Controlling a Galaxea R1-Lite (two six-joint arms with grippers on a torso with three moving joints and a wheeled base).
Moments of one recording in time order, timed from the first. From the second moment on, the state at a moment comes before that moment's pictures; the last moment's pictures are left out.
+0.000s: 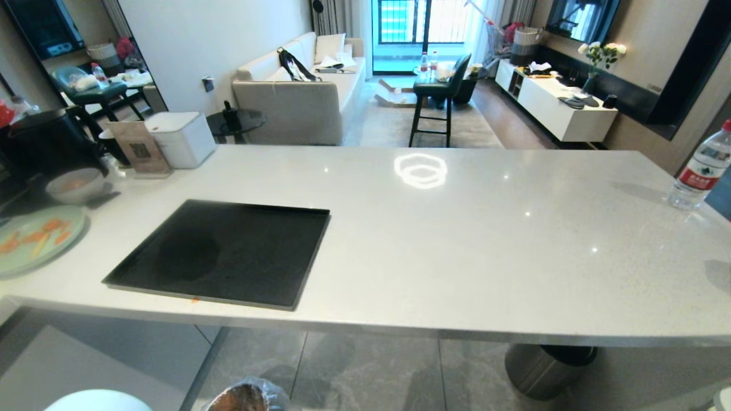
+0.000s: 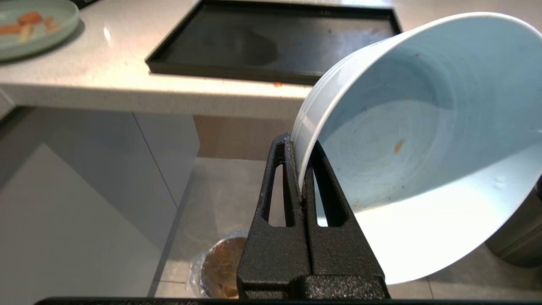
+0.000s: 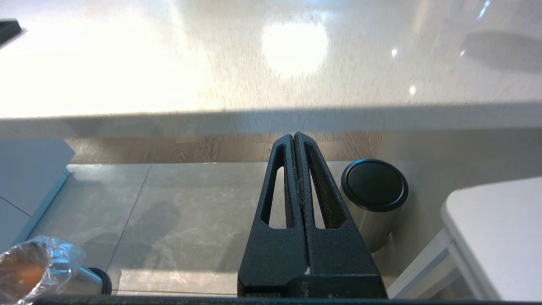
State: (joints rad) left arm 0.00 0.00 0.00 -0.01 -0.01 -0.02; right arm 0.00 0.00 0.00 0.00 -0.02 0.05
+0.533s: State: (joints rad) left arm 0.00 0.00 0.00 -0.01 -0.01 -0.02; right arm 0.00 0.00 0.00 0.00 -0.02 0.05
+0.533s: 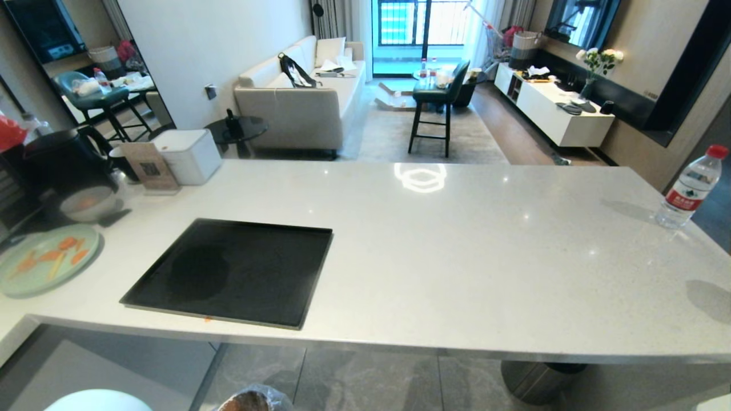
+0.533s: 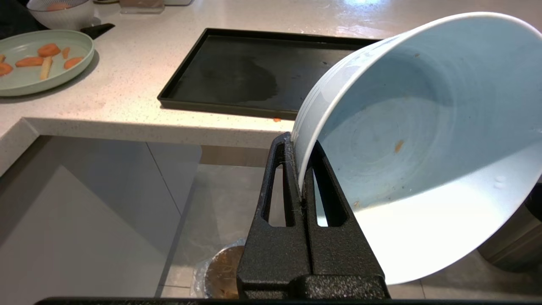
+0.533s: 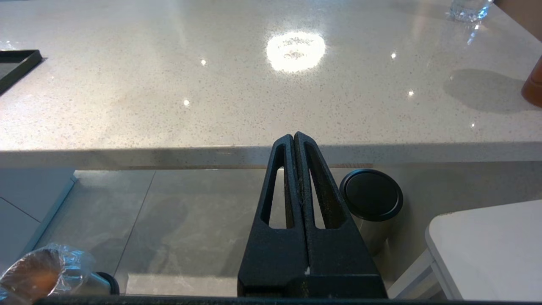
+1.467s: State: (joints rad) left arm 0.00 0.00 0.00 -0.01 -0.01 -0.02; right arm 0.00 0.00 0.00 0.00 -0.02 0.05
